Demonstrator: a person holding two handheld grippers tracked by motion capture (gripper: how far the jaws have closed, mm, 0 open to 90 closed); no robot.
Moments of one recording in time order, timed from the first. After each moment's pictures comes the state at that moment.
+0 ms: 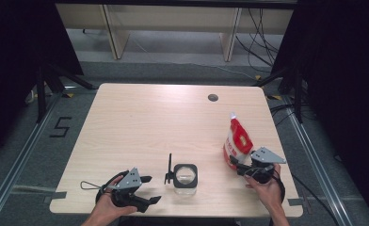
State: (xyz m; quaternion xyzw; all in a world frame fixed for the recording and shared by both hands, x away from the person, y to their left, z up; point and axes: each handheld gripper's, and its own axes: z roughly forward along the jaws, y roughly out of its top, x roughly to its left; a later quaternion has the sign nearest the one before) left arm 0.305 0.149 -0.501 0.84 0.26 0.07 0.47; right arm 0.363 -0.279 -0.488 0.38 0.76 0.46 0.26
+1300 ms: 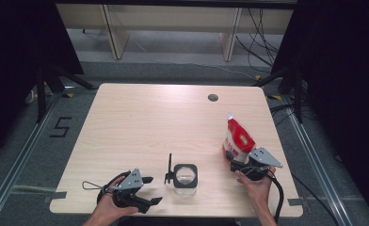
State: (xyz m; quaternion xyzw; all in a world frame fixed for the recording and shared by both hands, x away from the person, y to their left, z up) left arm 0.305 0.147 -0.502 0.85 0.24 0.07 0.46; right arm 0.373 -0.267 -0.503 0.40 0.69 0.51 0.32
